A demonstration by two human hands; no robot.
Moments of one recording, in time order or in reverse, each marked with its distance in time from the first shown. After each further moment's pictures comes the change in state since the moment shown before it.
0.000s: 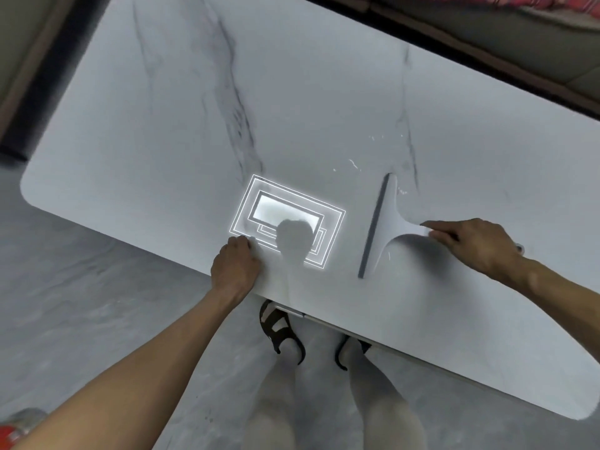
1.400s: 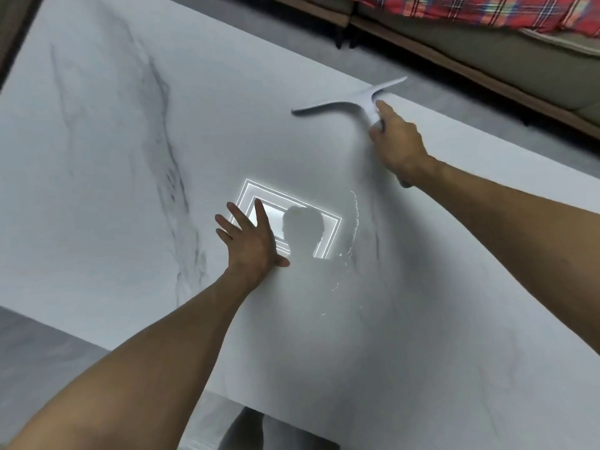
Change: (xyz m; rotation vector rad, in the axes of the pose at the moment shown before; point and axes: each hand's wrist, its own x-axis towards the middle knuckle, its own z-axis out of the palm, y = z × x) left_hand 0.173 0.201 0.013 0.210 -0.040 -0.008; right_hand 0.292 0.007 -0.124 0.560 0.169 0.178
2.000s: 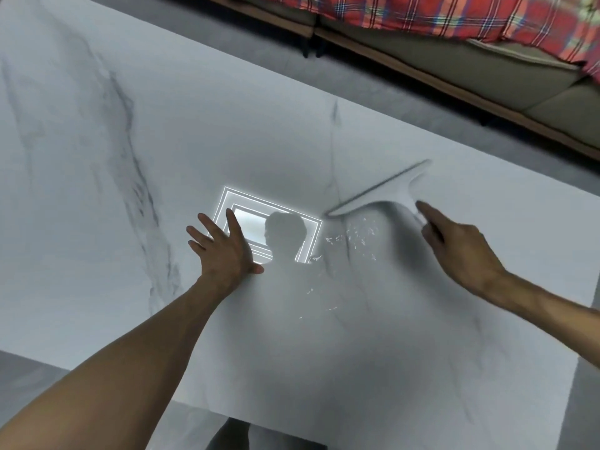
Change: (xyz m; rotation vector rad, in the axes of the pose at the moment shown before) left_hand -0.009 0.005 -0.011 0.046 -0.003 0.019; right_hand -0.156 0.129 -0.066 -0.239 -0.054 -0.037
